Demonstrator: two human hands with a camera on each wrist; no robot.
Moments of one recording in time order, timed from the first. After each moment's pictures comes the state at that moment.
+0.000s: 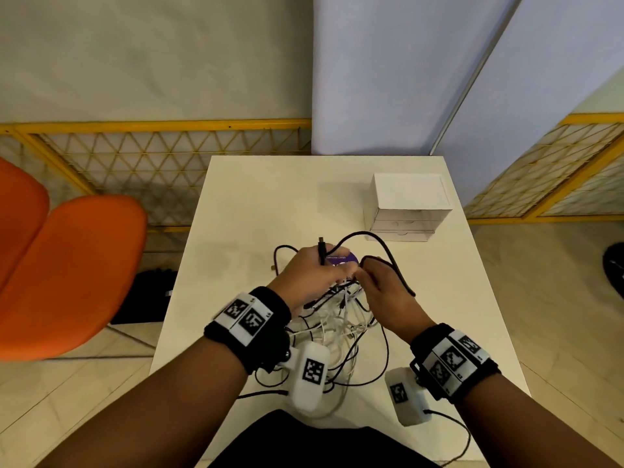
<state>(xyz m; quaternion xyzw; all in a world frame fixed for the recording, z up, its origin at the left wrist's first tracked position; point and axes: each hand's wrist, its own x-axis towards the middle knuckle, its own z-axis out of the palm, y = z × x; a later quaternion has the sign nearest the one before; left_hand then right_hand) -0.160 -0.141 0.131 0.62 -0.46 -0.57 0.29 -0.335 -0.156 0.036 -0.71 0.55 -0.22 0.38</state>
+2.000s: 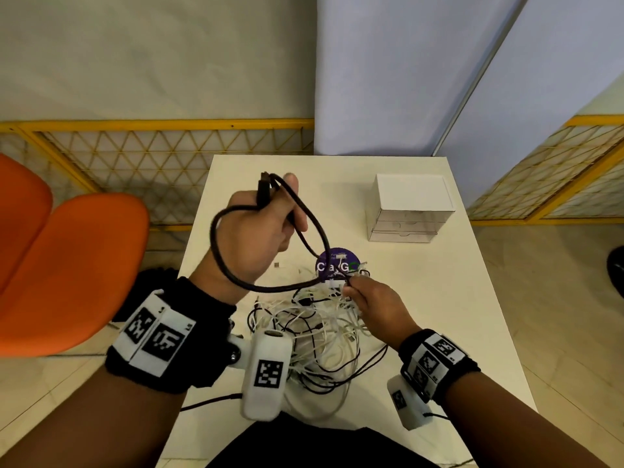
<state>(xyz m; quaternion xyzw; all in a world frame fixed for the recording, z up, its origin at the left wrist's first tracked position) -0.119 -0.136 0.217 0.53 -0.47 -0.47 0.53 -0.333 -0.150 0.005 -0.79 0.50 -0.18 0.29</state>
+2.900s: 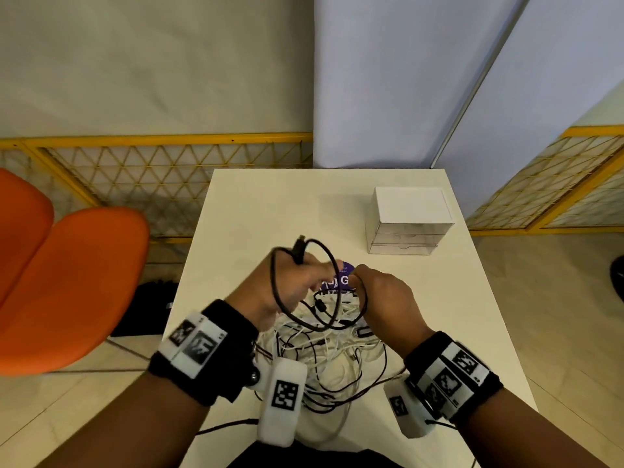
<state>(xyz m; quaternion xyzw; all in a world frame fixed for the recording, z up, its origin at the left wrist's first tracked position) -0.135 -0.138 0.176 0.62 -0.44 -0.57 0.30 -0.321 -0.159 0.070 -0.81 0.54 -0.17 0.16</state>
